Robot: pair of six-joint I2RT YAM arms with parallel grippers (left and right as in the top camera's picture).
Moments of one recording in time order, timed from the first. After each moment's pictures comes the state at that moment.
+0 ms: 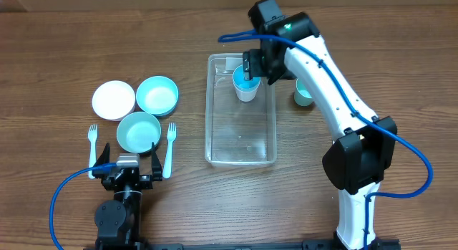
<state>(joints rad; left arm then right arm) -0.03 0.02 0.03 -0.11 -0.09 0.12 0.40 2.15 2.14 -1.32 0.03 0.40</state>
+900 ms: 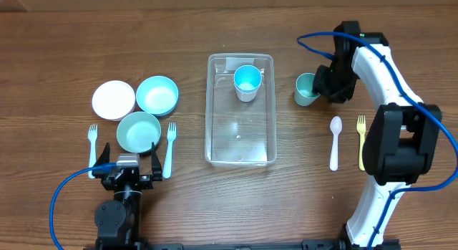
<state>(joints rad) -0.03 0.02 0.03 -0.11 -0.09 0.12 0.00 2.13 1.72 -1.15 -0.11 0.36</state>
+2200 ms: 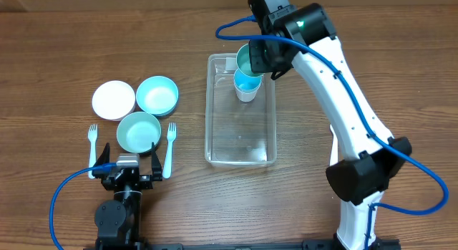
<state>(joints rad) -0.03 0.02 0.03 -0.11 -0.09 0.12 0.46 2.09 2.28 -1.43 0.11 0.36</state>
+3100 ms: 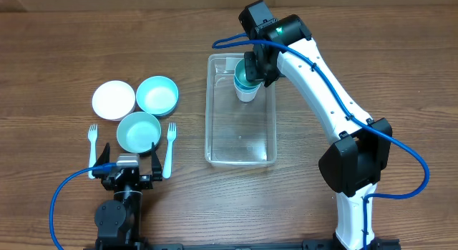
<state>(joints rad) -0.03 0.02 0.03 -0.11 -0.09 0.12 0.46 2.15 2.13 -1.31 0.13 0.38</state>
